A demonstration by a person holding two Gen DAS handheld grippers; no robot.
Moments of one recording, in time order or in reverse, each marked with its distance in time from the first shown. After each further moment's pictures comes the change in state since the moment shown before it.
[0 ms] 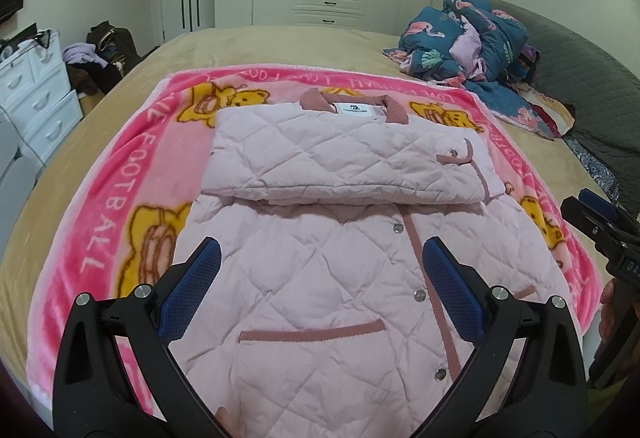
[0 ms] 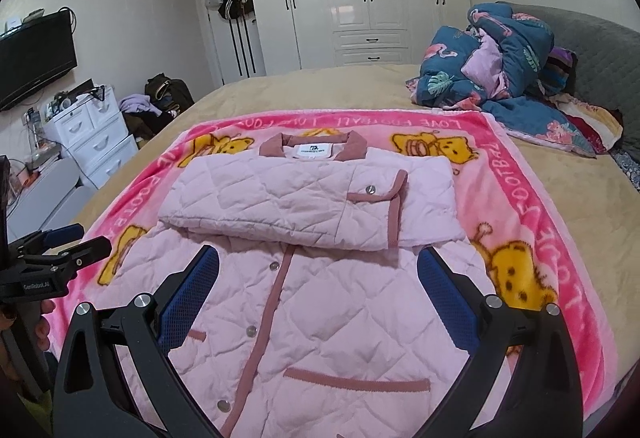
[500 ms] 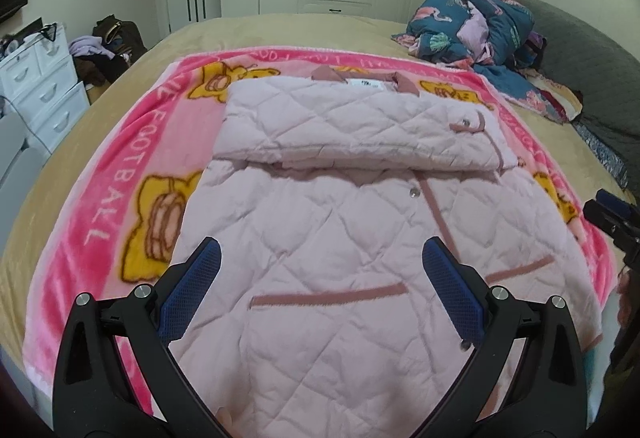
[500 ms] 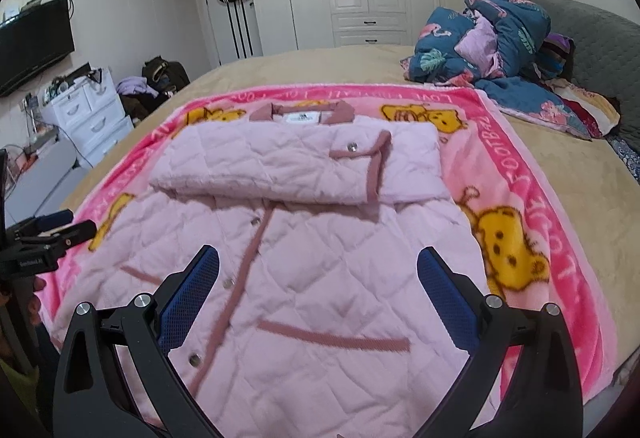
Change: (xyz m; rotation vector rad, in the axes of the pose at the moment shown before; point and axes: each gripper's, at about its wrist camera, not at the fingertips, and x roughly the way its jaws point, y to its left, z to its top) left arm 0.005 0.010 -0.039 0.016 0.034 0.036; right arm -0.007 -0.023 -0.044 -0.010 0.069 -0.018
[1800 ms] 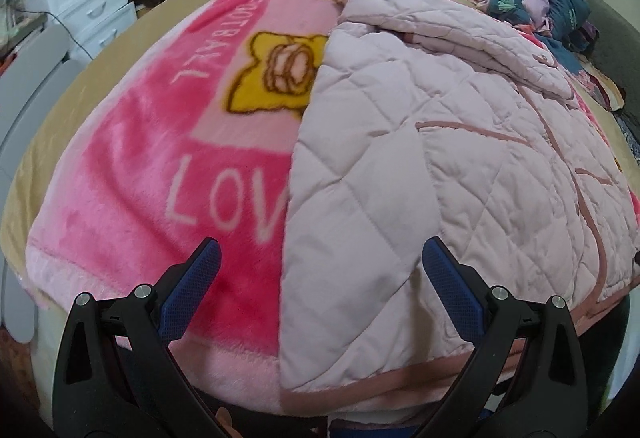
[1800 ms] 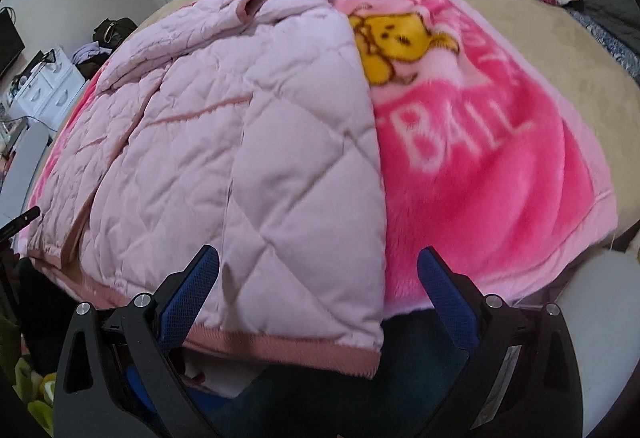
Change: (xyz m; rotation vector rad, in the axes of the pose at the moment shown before) left arm -0.012 0.115 -0.121 -0.143 0.187 0.109; right arm -0.036 -0.114 -0.158 0.179 0.327 -0.038
